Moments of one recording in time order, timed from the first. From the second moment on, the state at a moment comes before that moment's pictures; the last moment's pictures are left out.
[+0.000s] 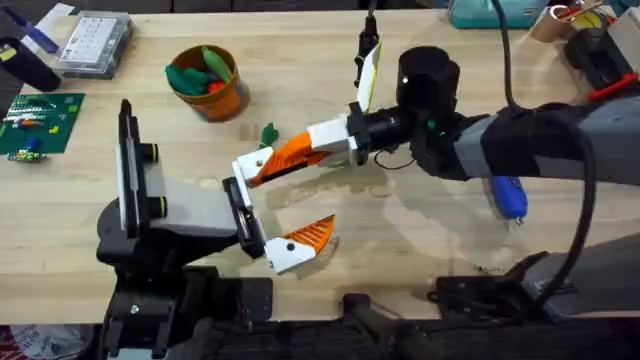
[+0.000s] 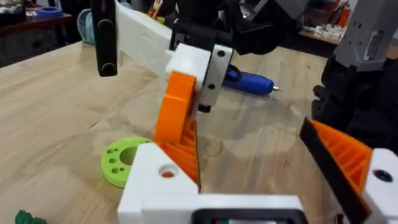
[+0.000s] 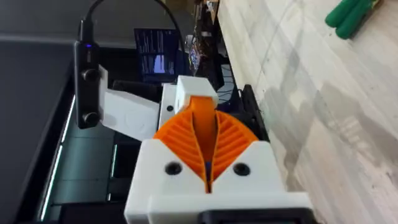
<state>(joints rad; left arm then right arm) -0.03 0.01 0.01 -0.12 1.15 -0.02 0.55 1.68 0.66 0.72 -1.19 1.17</state>
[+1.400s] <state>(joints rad) -0.01 0.01 0.00 -0.11 1.11 -0.04 0.60 1.67 0.66 0.73 -1.04 1.23</state>
